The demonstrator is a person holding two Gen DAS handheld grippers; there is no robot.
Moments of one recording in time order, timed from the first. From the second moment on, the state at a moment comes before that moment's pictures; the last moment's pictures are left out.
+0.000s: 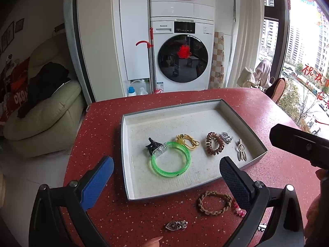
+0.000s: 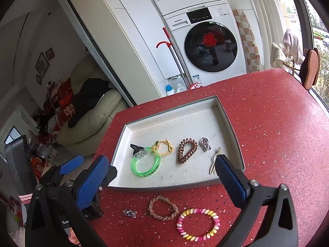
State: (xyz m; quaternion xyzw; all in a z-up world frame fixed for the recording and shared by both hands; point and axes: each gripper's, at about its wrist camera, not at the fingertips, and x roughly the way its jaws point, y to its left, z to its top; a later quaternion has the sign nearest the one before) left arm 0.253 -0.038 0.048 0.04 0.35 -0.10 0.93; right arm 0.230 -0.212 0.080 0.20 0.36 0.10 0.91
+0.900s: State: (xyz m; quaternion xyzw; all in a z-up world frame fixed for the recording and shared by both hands) left arm 0.176 0.014 0.002 0.02 0.42 -0.09 0.91; right arm 0.141 -0.228 0.043 0.16 0.45 0.04 0.88
